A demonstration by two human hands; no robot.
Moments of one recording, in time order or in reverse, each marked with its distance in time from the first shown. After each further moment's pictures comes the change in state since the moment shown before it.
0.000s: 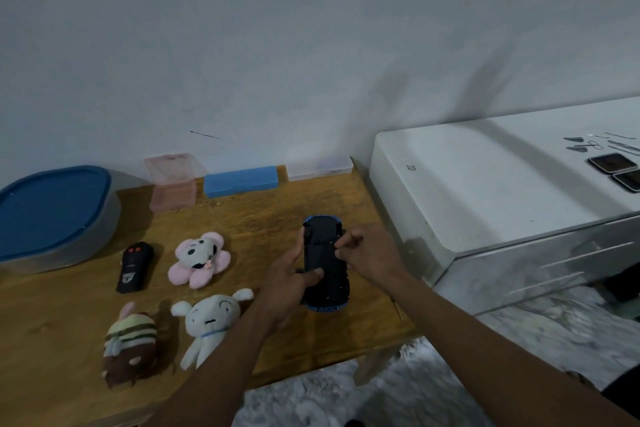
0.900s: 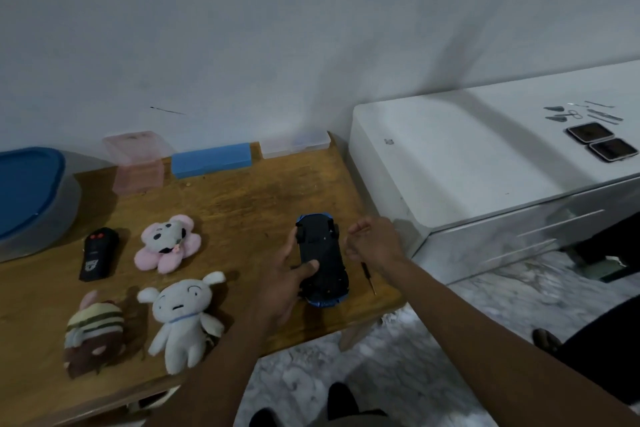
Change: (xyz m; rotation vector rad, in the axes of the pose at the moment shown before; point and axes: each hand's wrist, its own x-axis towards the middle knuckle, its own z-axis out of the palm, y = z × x) left_hand -0.001 -0.021 0.046 -0.258 -0.023 -0.093; right_hand 0.000 0.048 -0.025 0.270 0.027 0.349
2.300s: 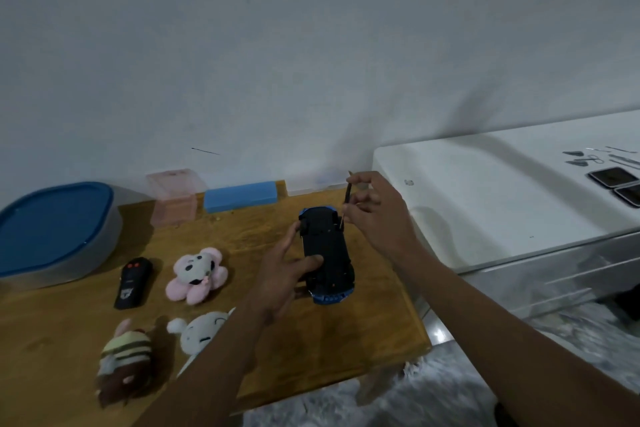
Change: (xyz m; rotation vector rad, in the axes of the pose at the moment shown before) left_hand 0.000 0.070 -0.024 0.052 0.005 0.123; right_hand -0.011 -0.099 -0.003 0.129 -0.006 -0.662
